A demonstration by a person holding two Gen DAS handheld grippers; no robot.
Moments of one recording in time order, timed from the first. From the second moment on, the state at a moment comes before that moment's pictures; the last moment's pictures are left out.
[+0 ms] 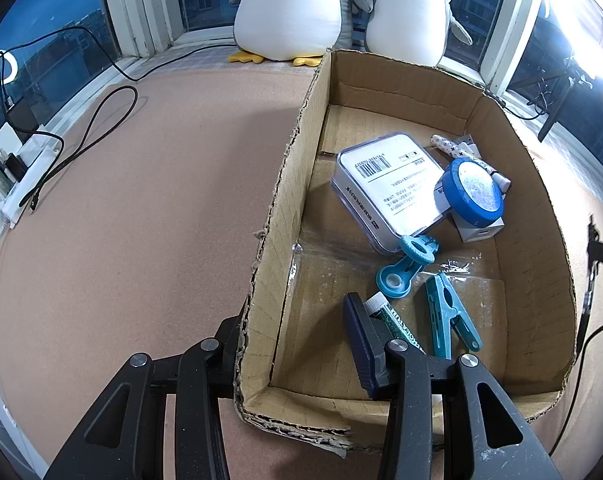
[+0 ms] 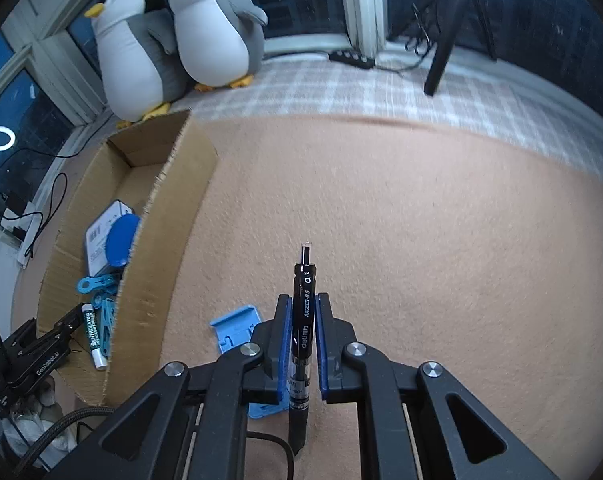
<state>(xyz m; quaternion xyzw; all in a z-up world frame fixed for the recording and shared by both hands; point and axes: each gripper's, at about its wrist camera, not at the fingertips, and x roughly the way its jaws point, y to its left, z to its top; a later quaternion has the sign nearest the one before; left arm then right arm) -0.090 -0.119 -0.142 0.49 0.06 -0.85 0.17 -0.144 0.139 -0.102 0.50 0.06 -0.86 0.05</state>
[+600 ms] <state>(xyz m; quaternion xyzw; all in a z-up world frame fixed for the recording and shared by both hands) -0.089 -0.120 -0.142 0.49 0.05 -0.85 0.17 -0.145 0.108 -0.065 0.44 0.10 -0.89 0.06</state>
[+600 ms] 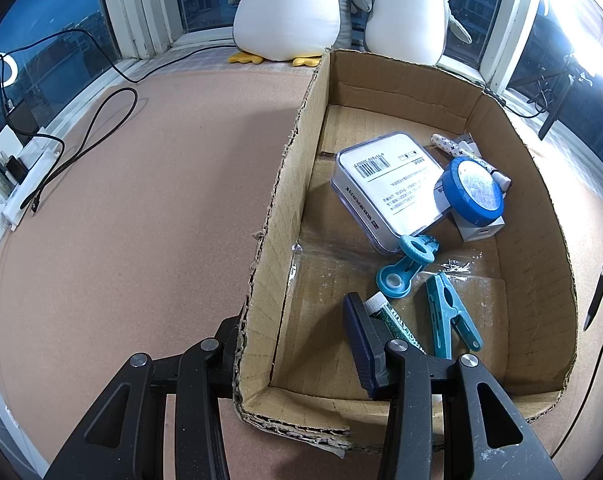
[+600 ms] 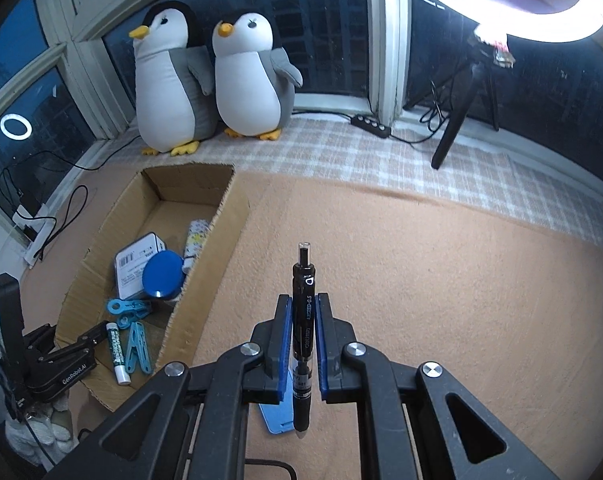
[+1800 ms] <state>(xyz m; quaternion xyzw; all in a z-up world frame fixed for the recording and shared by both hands) -0.089 -0.121 -0.141 0.49 0.05 -0.85 0.17 -0.172 -0.028 -0.059 0.43 0.08 -0.88 0.16</state>
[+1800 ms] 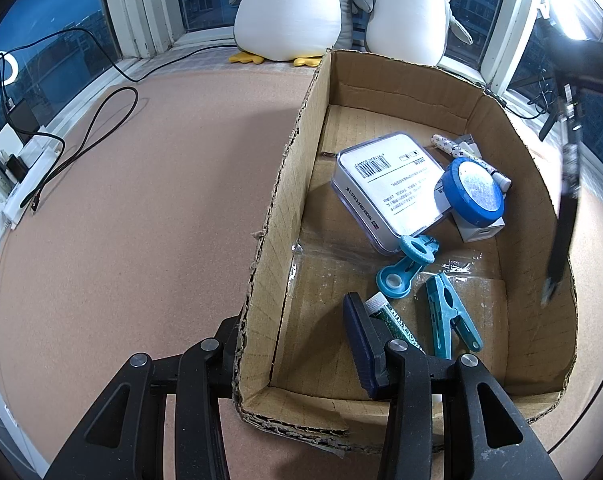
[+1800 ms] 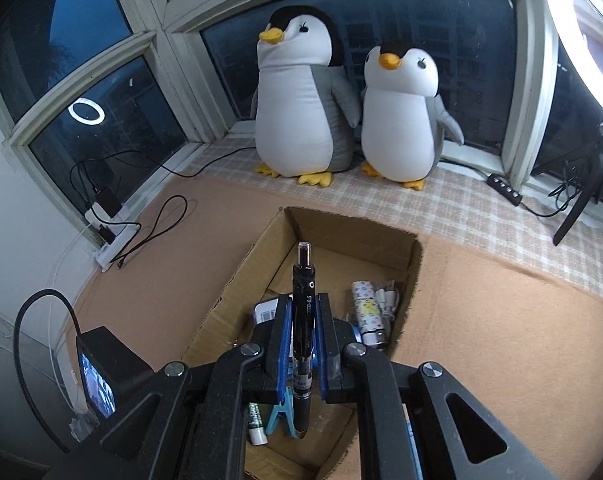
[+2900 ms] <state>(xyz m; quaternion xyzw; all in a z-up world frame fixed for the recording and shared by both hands) -0.090 -0.122 -0.141 0.49 0.05 -0.85 0.17 -0.184 -0.023 -0.111 0.49 0.04 -0.86 0.11</state>
